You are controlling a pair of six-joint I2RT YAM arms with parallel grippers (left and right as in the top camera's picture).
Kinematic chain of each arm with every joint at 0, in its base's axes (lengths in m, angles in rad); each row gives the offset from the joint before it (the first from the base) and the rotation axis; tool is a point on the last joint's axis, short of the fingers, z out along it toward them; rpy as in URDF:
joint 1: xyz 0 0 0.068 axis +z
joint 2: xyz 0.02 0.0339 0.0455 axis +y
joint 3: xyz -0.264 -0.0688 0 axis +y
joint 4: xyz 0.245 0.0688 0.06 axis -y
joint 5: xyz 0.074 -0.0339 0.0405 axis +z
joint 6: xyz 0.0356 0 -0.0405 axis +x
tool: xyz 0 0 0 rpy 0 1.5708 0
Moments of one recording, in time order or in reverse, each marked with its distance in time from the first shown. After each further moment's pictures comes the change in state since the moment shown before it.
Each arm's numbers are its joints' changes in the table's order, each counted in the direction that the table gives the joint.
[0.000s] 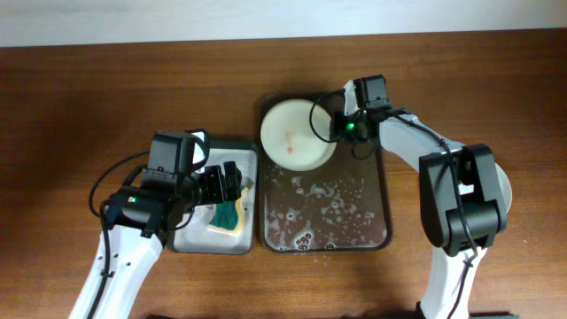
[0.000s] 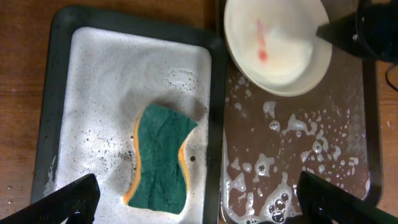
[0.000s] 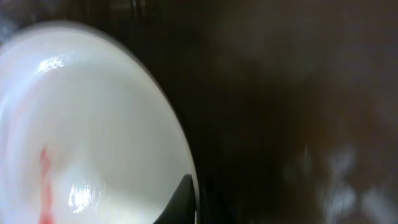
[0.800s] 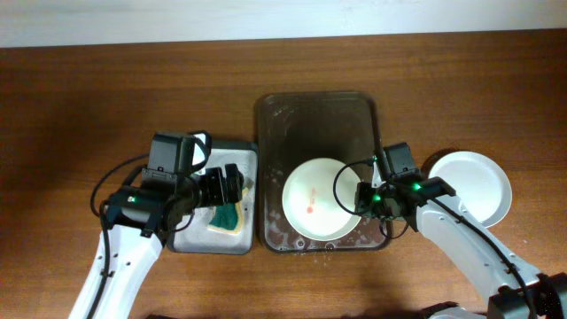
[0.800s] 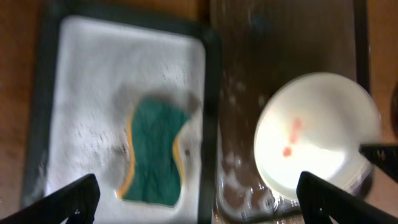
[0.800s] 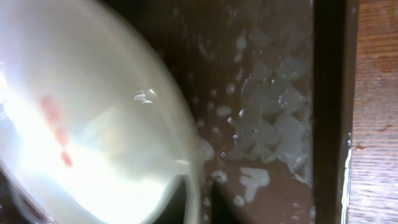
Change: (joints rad) left arm 0.000 0.000 -0.002 -0.012 -0.027 -0.001; right arm 0.068 -0.694 0.591 -0.258 -0.135 0.169
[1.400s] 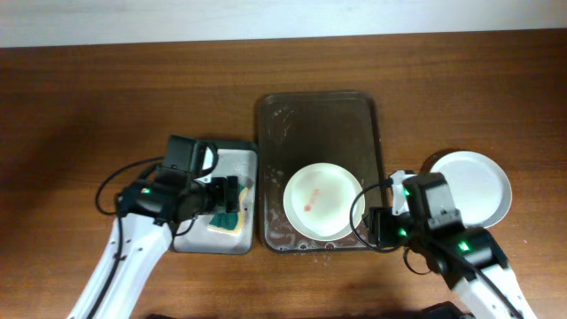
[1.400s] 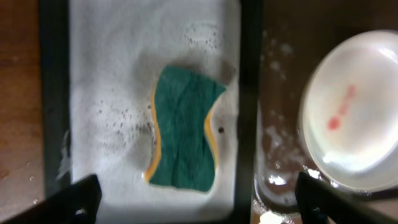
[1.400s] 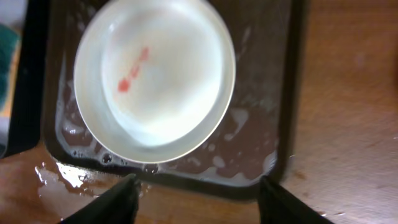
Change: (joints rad) left arm -0.037 0.075 0.036 -0.045 0.097 0.069; right arm 0.024 -0.459 0.060 -0.245 -0.003 -0.141
